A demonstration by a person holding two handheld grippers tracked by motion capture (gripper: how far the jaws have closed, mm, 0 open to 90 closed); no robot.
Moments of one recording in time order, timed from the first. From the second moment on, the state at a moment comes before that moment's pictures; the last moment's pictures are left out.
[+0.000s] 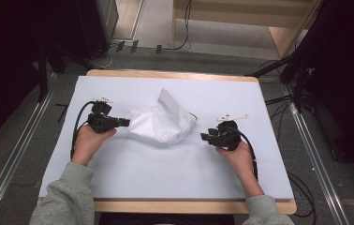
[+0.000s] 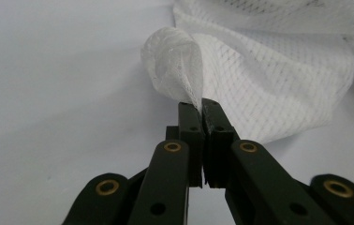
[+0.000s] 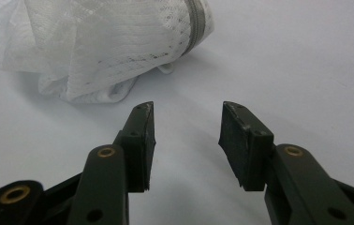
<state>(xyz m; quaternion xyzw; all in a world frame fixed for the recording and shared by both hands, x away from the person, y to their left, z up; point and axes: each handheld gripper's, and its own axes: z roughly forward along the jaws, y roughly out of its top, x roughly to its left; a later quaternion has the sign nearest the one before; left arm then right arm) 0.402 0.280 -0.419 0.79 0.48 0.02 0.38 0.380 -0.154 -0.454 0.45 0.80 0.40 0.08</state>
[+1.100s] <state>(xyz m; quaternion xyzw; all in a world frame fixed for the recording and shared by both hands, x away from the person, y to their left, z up) 0.376 0.327 -0.425 0.75 0.53 0.03 0.38 0.396 -0.109 -0.423 0.39 0.82 0.41 0.07</state>
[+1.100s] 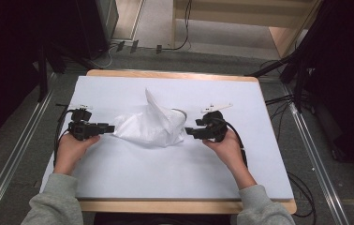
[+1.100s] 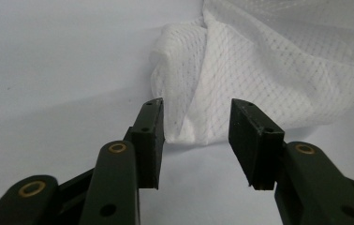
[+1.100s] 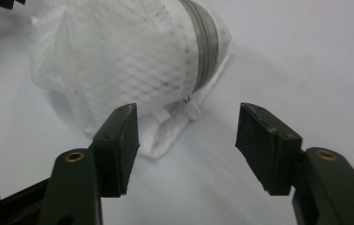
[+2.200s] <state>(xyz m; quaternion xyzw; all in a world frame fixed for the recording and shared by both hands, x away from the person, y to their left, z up) 0.356 0.338 -0.413 0.75 0.54 0.04 0.39 0.380 -0.038 -0.393 0.26 0.85 0.46 0.03</state>
